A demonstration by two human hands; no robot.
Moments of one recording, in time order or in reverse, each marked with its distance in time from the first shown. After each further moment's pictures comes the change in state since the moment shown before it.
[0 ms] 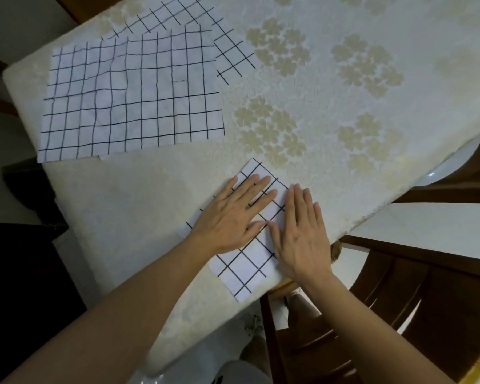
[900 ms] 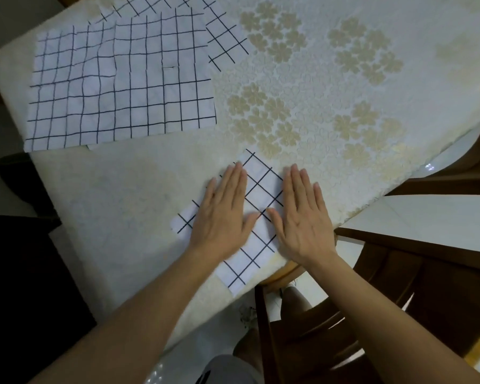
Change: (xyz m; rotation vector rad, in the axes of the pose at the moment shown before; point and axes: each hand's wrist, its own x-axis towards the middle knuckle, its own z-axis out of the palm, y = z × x) left_hand -0.008 0.039 0.006 -0.077 -0.007 -0.394; right_hand 0.014 0.028 -0.004 -0.001 -0.012 -0.125
